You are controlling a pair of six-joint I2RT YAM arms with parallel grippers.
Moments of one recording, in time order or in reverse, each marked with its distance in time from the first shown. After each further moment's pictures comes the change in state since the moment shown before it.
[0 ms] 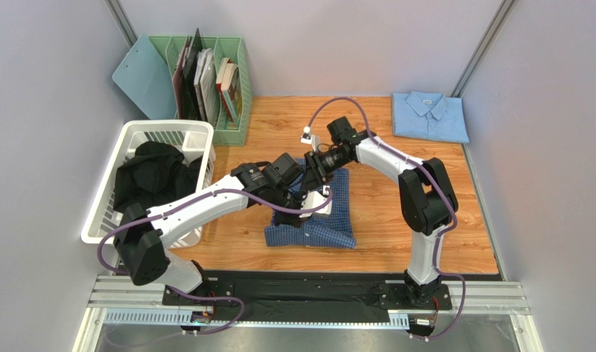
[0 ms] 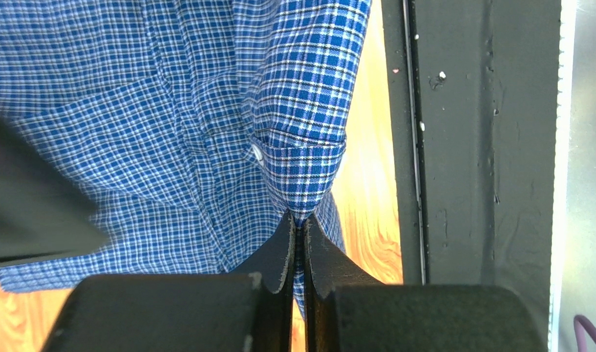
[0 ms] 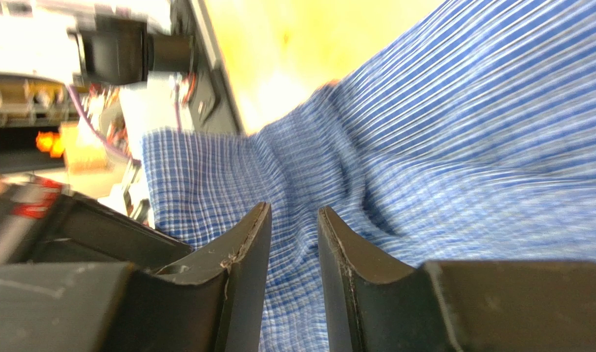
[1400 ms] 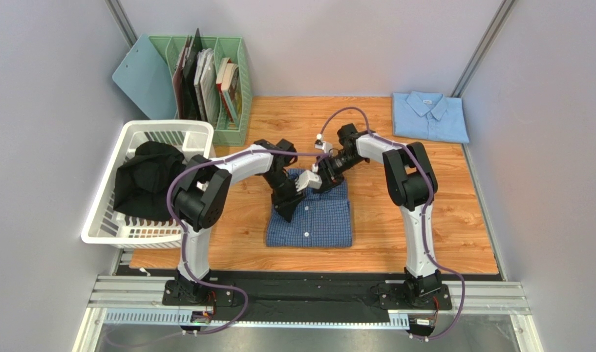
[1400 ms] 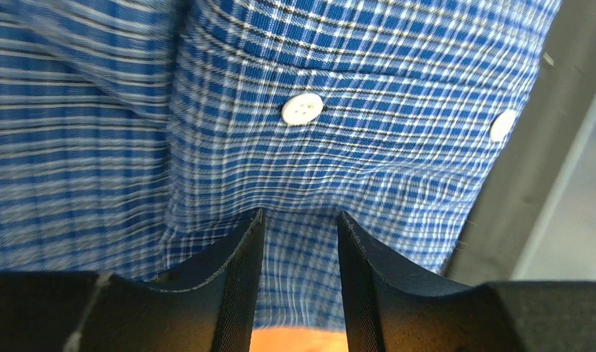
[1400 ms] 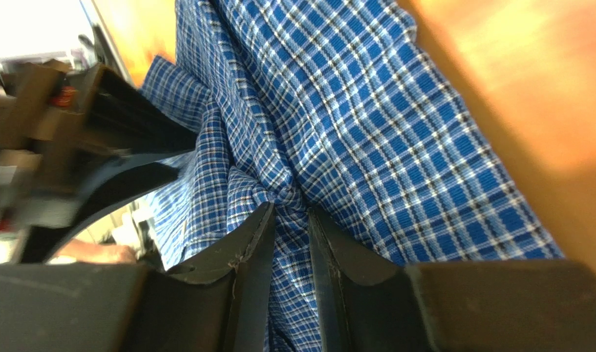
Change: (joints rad) left arm 0.320 0.570 0.236 -0.127 0.167 0.036; right arm -0.162 0.348 0.201 -0.119 0.058 -0.097
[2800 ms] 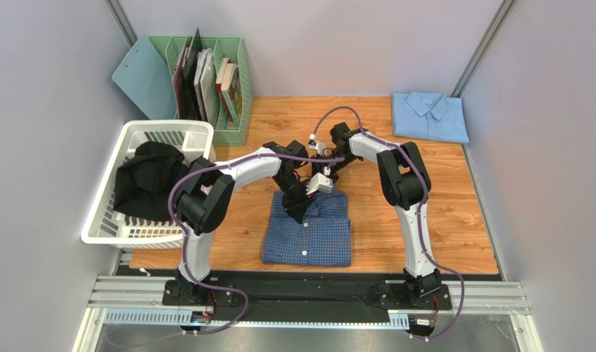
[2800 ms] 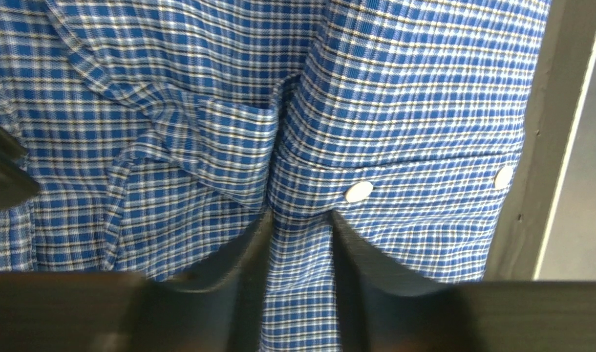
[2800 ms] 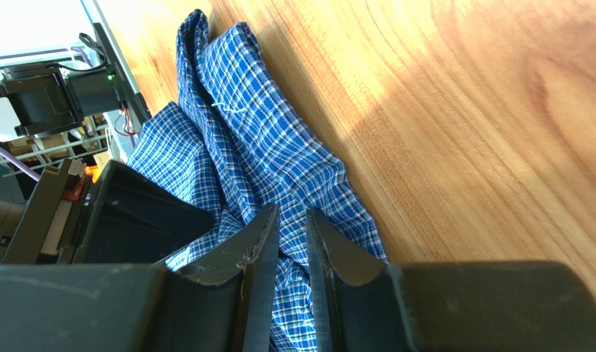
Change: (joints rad) left arm -0.091 -0.013 0.006 0.033 0.071 0.027; right arm 0.043 0.038 0.071 -0.048 0.003 0.017
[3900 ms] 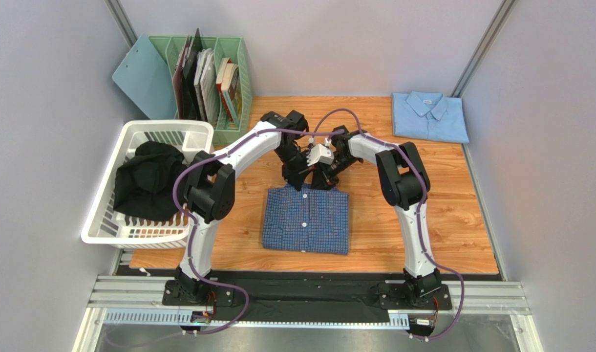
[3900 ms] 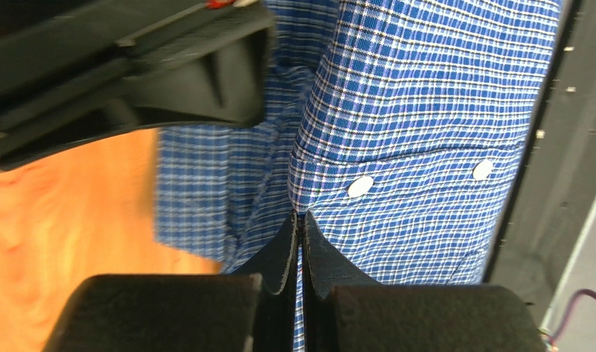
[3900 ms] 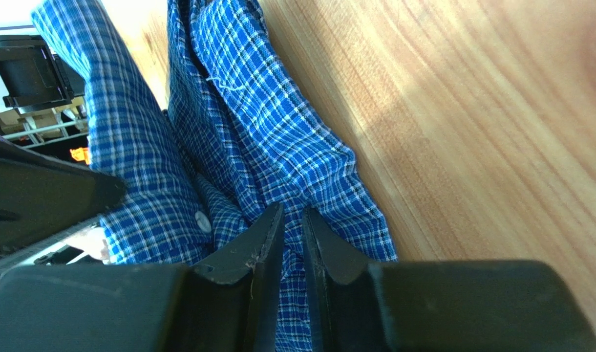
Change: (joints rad) left arm 0.085 0.147 0.433 -0.268 -0.127 0.058; right arm 0.005 0.002 -0.019 -0.031 -0.013 -0.072
